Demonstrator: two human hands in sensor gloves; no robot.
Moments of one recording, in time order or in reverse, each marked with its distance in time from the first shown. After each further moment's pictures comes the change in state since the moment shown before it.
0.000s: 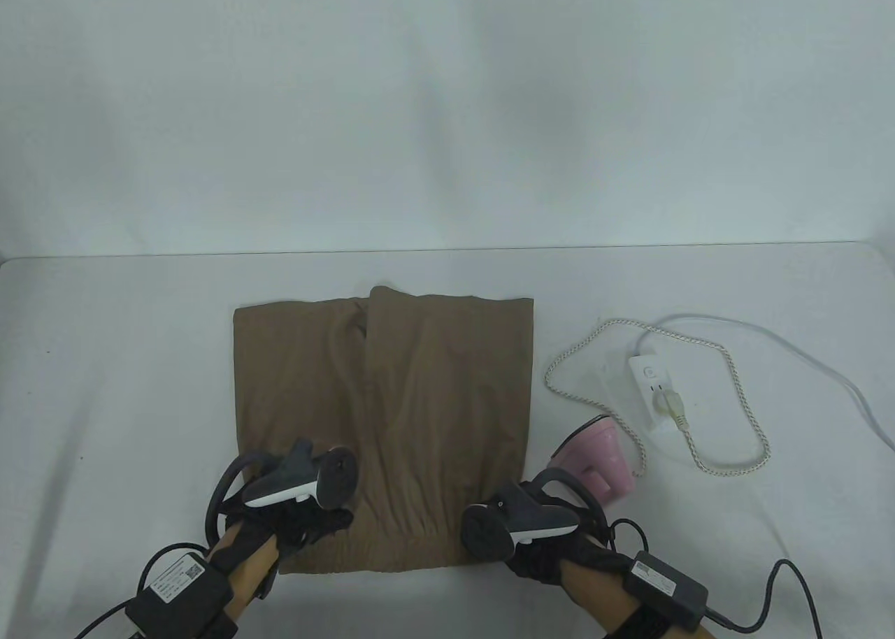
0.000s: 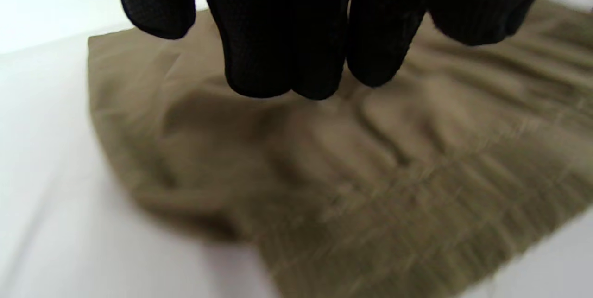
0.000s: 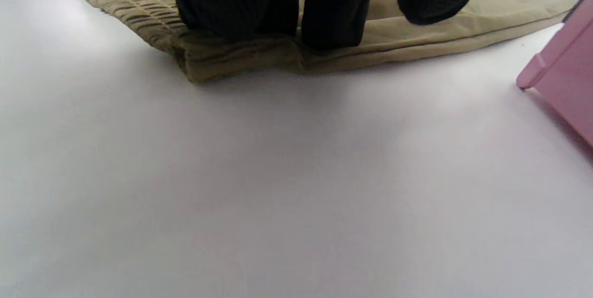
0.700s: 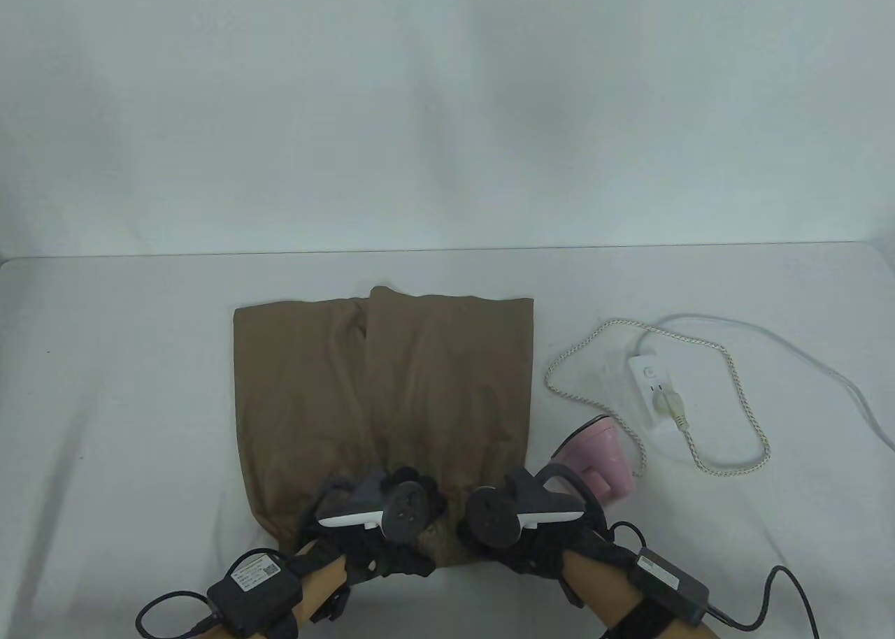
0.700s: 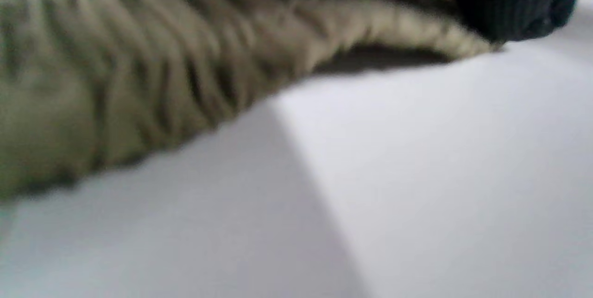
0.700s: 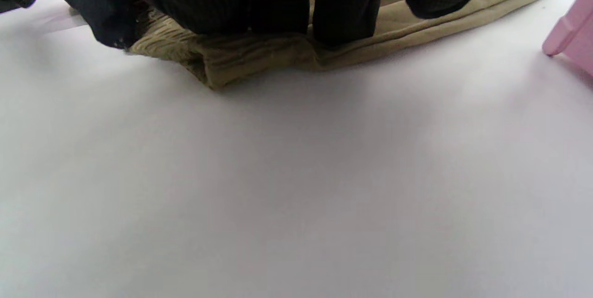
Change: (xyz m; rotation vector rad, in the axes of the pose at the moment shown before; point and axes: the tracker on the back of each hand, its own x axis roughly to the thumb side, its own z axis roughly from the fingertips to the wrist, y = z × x) left_hand 0.076 -0.054 -0.043 -0.050 -0.307 0.045; right_hand -0.010 0.000 -0.004 0.029 -0.020 -0.140
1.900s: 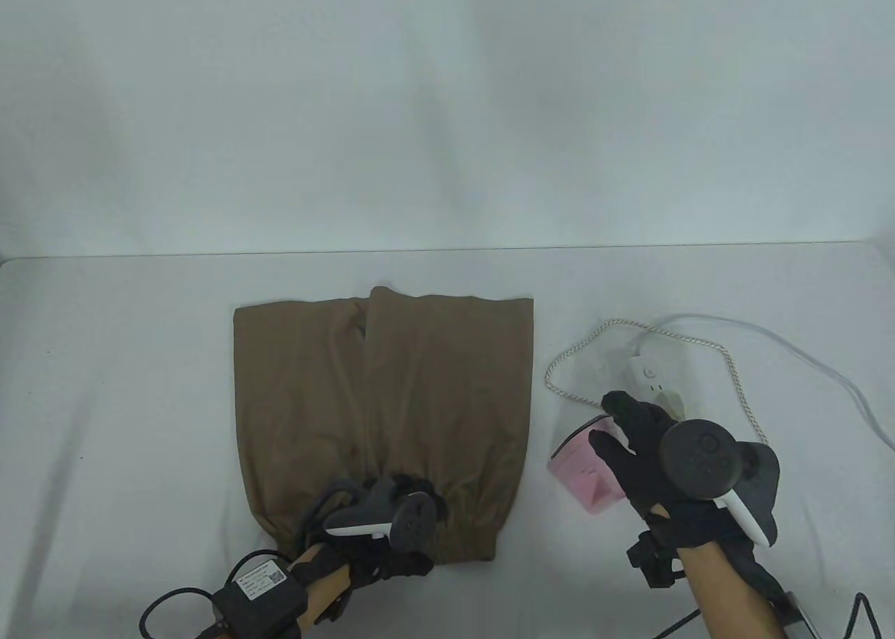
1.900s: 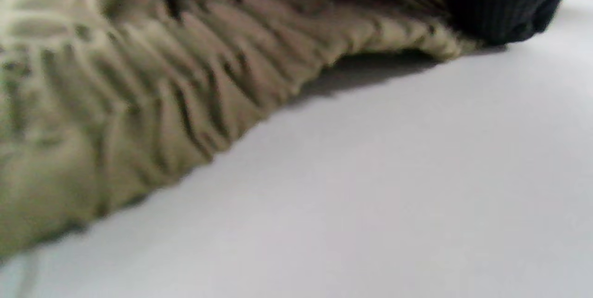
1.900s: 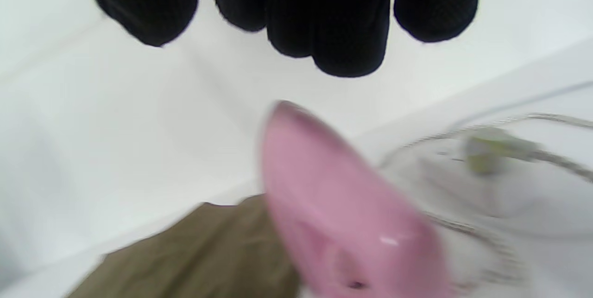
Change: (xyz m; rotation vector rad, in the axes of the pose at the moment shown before) left_hand 0.010 0.004 0.002 0.024 0.032 -0.098; right_hand -0.100 -0.076 0.165 -0.689 0.668 -0.478
